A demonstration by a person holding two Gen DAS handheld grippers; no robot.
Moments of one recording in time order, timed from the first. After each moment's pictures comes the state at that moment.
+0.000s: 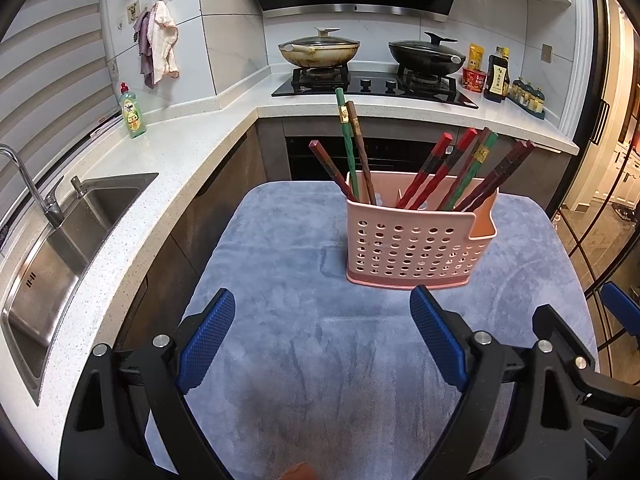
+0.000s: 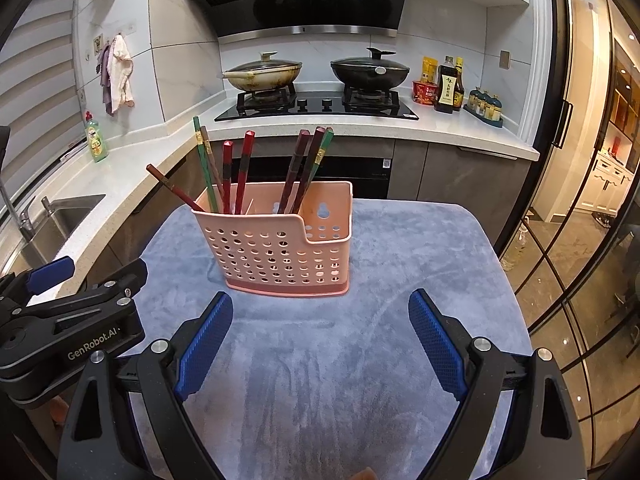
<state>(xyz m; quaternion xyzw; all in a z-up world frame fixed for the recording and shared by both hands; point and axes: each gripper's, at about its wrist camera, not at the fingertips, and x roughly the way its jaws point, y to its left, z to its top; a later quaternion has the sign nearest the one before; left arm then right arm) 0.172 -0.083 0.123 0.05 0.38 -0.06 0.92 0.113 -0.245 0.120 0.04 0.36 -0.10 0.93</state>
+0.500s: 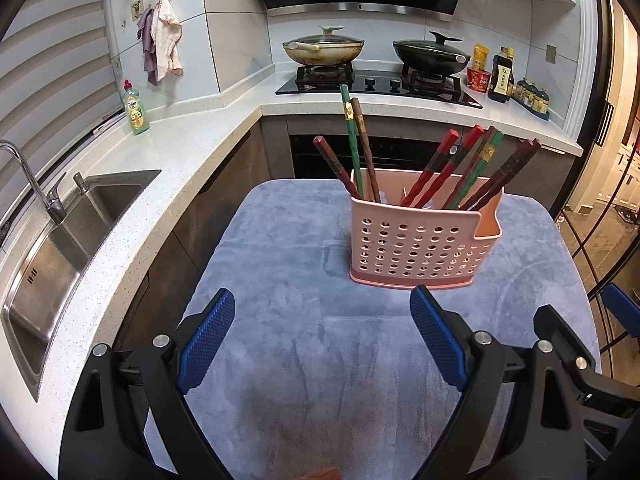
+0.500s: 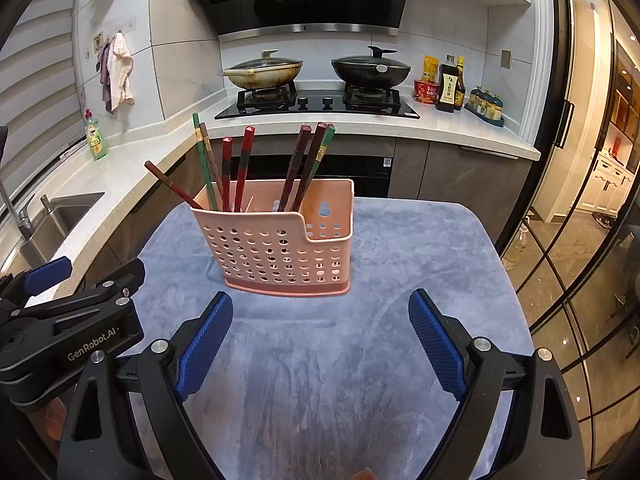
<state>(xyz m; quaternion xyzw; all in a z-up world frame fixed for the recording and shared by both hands) 0.176 -0.082 0.118 0.05 0.38 -0.05 0.92 0.114 -0.245 0.118 0.04 0.36 -0.10 0.93</state>
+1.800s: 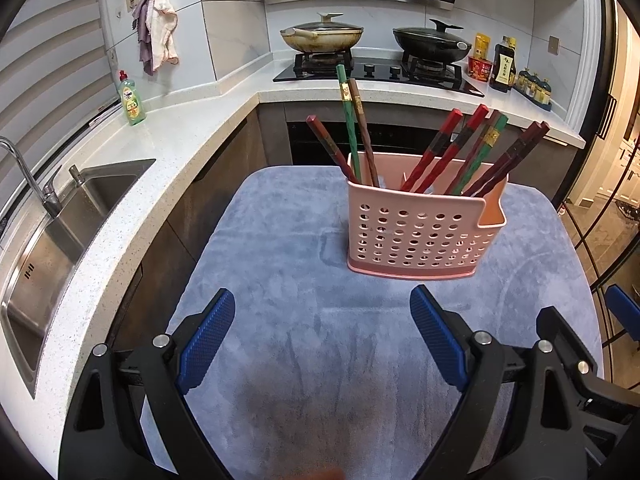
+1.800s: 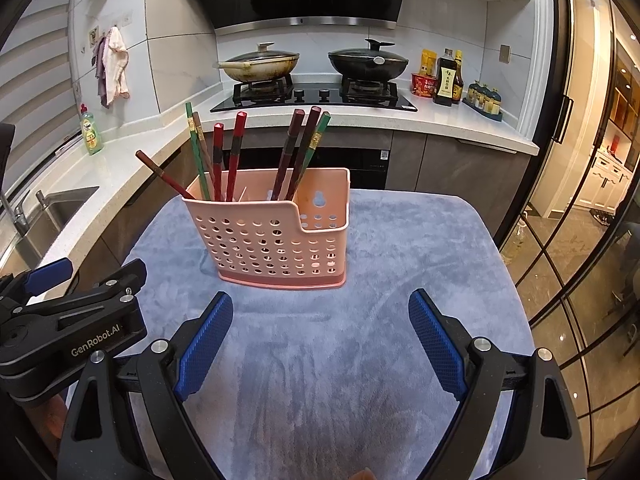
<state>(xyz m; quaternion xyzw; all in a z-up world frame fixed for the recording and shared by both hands) 0.181 -0.086 0.105 0.05 0.40 -0.05 0.91 0.116 -0.249 0.106 0.04 0.37 -0.10 0.92</state>
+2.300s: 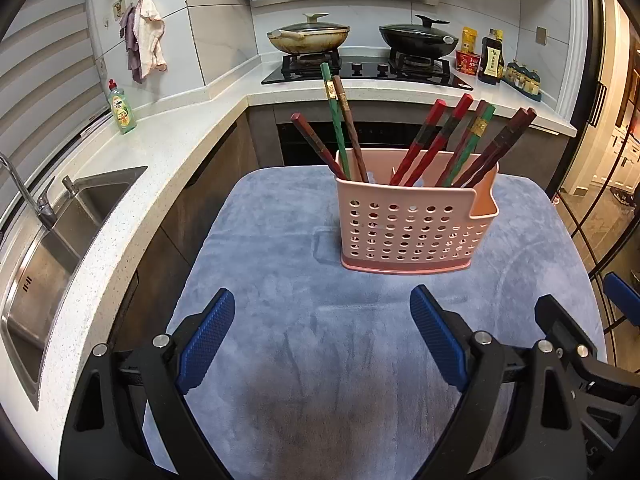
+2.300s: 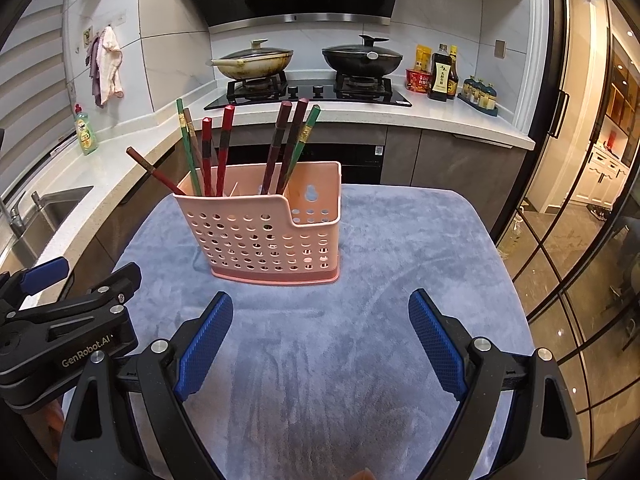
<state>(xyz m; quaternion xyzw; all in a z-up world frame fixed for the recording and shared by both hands) 0.178 -0.090 0.104 0.07 0.40 -0.07 0.91 0.117 -0.252 0.103 0.04 0.37 -0.11 0.92</state>
